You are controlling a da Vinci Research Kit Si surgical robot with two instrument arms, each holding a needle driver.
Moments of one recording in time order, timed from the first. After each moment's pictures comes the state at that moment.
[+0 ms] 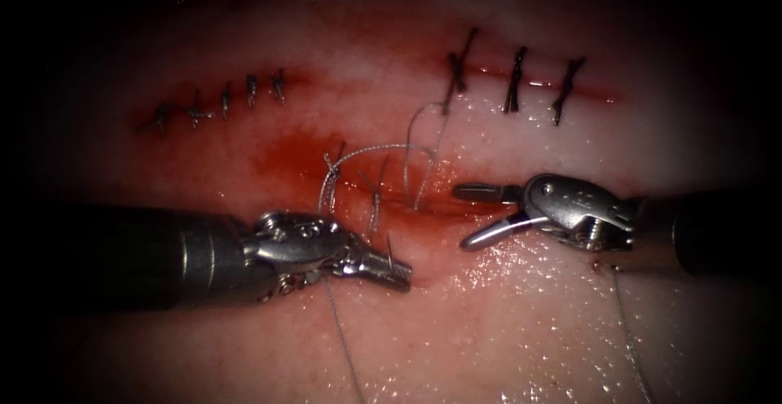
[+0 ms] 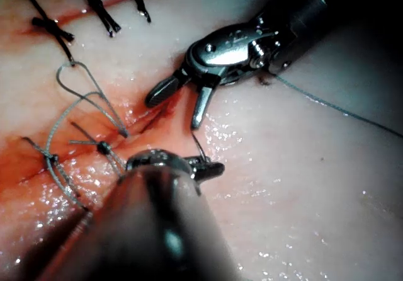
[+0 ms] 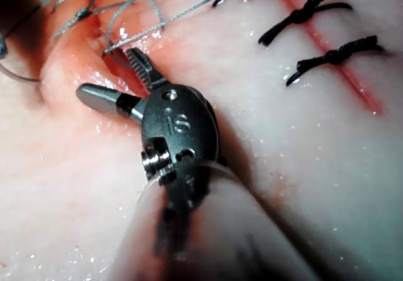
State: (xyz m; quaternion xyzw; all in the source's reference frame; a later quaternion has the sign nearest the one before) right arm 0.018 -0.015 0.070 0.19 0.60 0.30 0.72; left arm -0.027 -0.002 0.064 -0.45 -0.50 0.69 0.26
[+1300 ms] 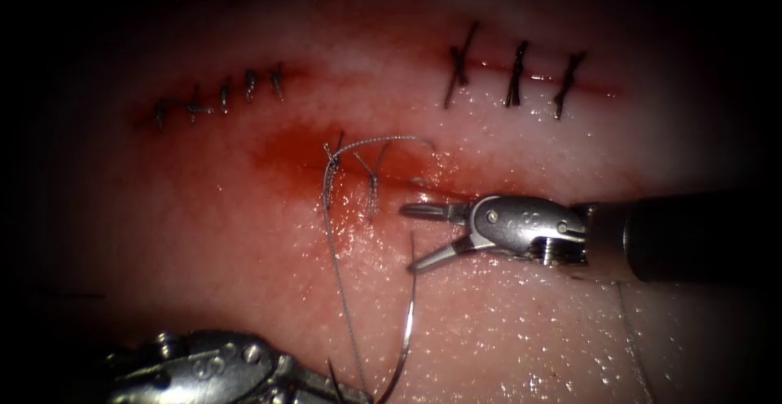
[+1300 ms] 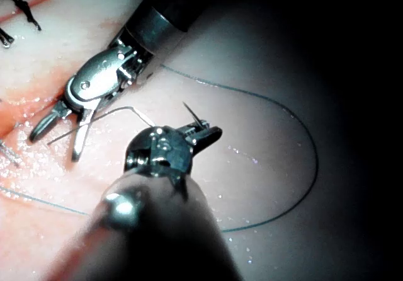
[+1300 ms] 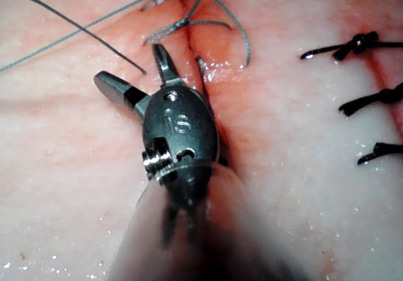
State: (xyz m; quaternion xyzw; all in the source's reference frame) right arm 0.025 -0.018 0.070 0.14 0.57 0.18 0.79; left arm -0.023 -0.004 0.044 -0.58 -0.39 0.70 0.17
